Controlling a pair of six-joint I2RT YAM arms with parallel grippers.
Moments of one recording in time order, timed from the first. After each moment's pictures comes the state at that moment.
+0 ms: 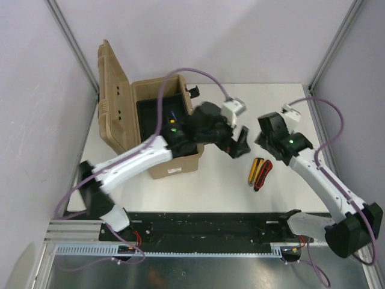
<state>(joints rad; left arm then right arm) -0.96 1.53 1.58 -0.43 0.21 -0.24 0.50 1.21 1.16 -0.77 0.53 0.81</state>
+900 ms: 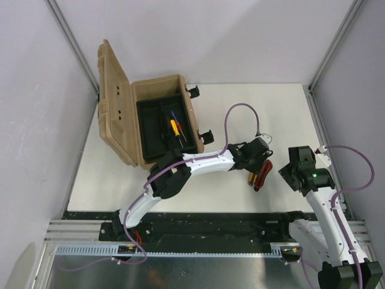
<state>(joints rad) -1.12 2.33 1.89 -0.39 -0.13 -0.45 0.12 0.76 0.73 -0.99 0.36 1.00</state>
